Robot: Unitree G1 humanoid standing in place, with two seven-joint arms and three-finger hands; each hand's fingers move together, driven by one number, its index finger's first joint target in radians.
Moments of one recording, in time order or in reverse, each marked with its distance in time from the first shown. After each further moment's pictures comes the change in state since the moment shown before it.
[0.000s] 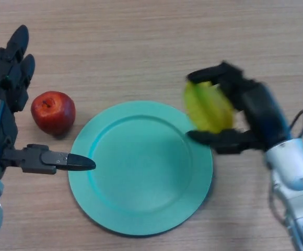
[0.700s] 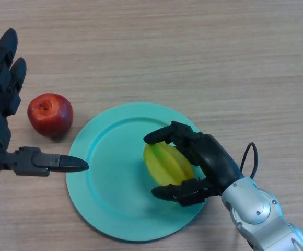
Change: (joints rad) left arm 0.021 0.002 0.023 0.024 -0.035 -0.026 0.000; right arm 0.057 -0.005 0.220 0.083 0.035 0.076 -0.083
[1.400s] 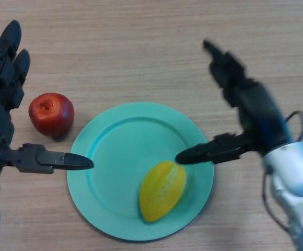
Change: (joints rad) left arm -0.012 -0.003 -0.035 -0.059 0.007 0.000 0.000; right arm -0.016 0.006 -0.306 -0.299 0.049 0.013 0.087
